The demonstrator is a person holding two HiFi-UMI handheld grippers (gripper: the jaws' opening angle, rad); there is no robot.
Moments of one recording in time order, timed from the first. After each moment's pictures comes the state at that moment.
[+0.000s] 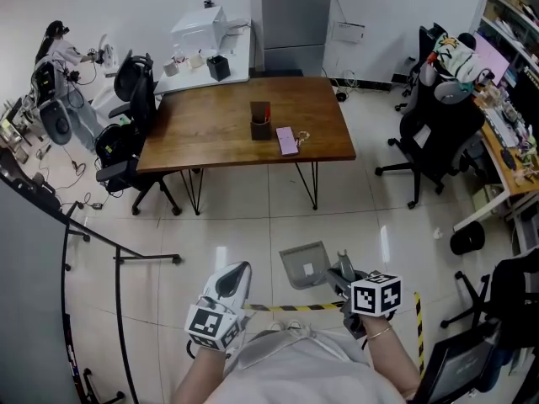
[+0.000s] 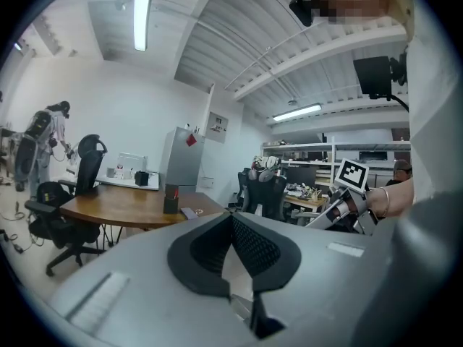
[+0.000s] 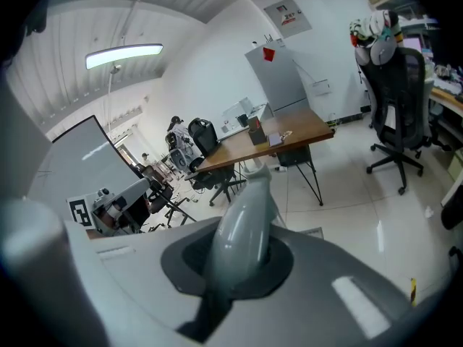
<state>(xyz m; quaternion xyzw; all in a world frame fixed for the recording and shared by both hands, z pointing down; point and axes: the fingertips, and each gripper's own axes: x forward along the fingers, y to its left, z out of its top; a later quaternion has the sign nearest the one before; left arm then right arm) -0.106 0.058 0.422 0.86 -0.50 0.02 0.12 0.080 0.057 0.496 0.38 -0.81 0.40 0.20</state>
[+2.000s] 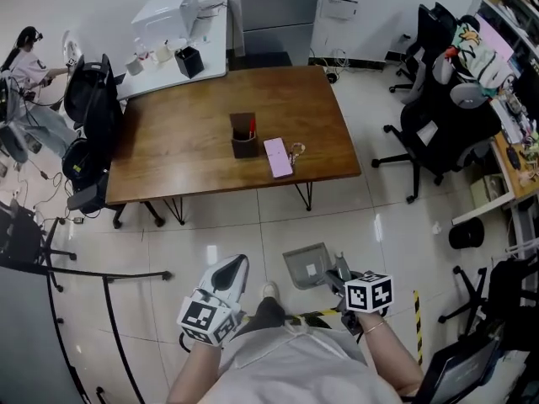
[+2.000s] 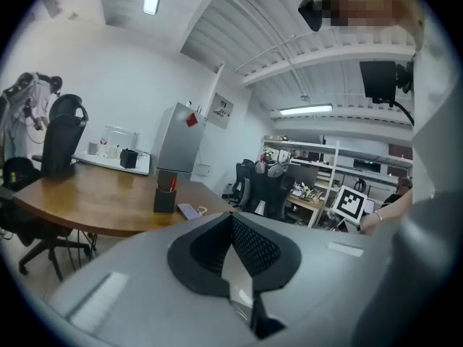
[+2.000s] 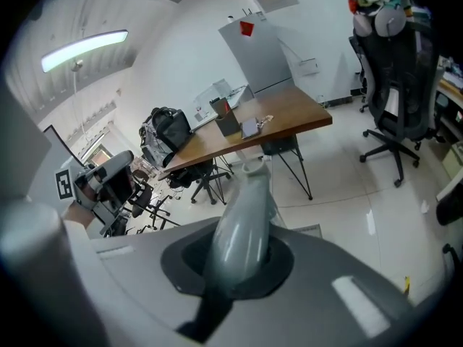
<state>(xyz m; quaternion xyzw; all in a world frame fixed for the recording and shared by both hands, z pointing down) -0.112 -0.148 0.465 0.87 -0.45 0.03 0.18 0.087 -0.107 0.592 0.40 -0.76 0.44 0.25</state>
